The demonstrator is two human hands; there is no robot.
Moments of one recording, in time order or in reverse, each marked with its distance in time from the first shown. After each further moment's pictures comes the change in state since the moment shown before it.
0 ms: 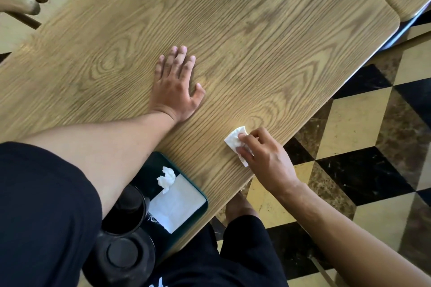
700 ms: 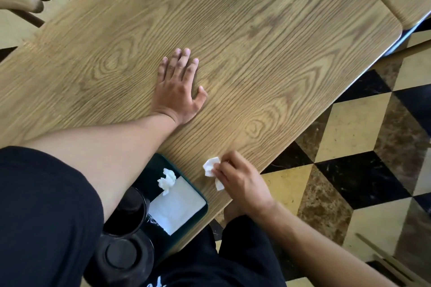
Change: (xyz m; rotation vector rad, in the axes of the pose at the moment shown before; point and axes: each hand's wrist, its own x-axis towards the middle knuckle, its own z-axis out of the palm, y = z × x) left_hand -0.002 0.001 -0.002 0.000 0.019 0.002; right_hand -0.018 -0.040 0.037 -0.025 -0.229 -0.230
